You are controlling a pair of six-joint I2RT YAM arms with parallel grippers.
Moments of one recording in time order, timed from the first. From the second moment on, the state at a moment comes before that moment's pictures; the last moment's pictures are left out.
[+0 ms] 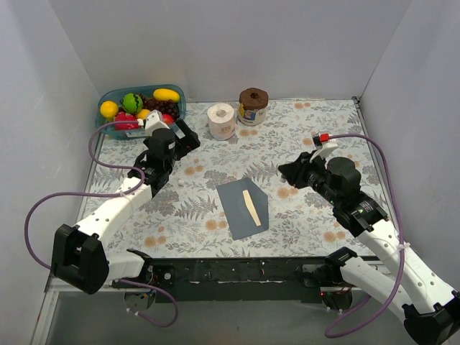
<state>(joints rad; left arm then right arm) -0.43 1.25 0.92 -0.03 -0.36 -0.70 0.56 0.75 0.77 -0.25 -0.04 0.39</state>
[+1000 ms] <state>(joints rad) -0.16 1.36 0.72 -0.01 0.00 -0.93 0.56 0.82 0.72 -0.21 -0.10 0.39</state>
